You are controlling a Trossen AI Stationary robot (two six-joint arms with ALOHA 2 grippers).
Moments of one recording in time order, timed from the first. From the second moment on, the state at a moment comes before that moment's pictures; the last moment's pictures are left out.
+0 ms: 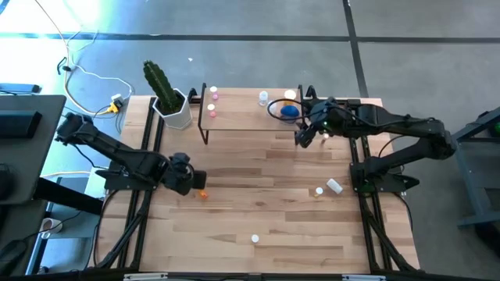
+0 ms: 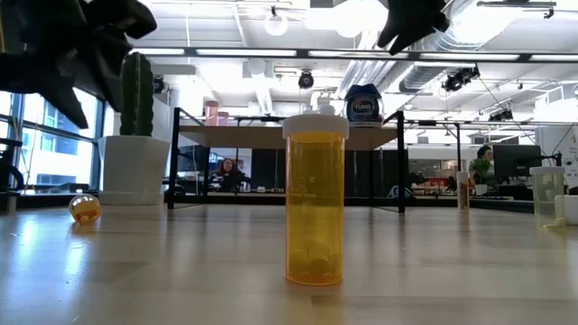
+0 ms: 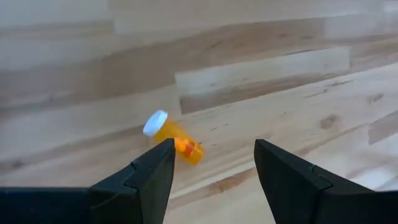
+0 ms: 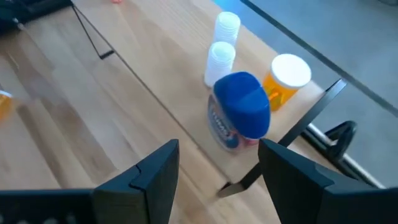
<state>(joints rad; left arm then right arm) -0.30 1.12 0.78 -0.89 -0.32 -1.80 -0.13 1.22 1.34 -0.96 0.45 0.37</state>
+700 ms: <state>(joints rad) -0.36 1.44 0.78 -0.70 -0.26 -2.07 -0.24 1.22 1.34 -0.96 0.39 0.15</state>
